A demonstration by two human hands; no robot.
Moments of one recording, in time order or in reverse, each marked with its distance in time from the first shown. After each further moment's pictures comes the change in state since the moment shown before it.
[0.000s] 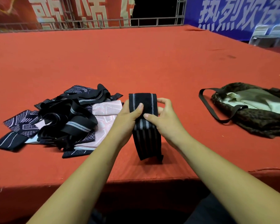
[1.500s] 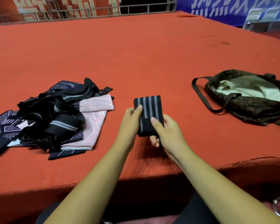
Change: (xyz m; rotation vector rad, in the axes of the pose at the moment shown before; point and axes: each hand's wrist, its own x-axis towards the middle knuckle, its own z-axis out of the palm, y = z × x) left_hand 0.014 -0.052 0.038 0.151 0.219 -0.181; right_hand -0.020 0.060 -0.026 0.137 0.102 0.039
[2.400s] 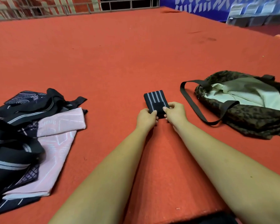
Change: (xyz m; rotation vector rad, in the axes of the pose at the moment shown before) left_hand 0.176 -0.063 0.138 0.375 -0.150 -0.065; right_hand 0.214 0.046 -0.125 -0.404 0.453 0.160
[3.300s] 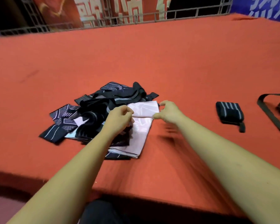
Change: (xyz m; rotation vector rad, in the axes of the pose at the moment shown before) left_hand -0.156 -0.038 -0.331 0.391 0.385 0.129; right_hand -0.160 -0.120 0.180 -0.436 -0.618 -0.336
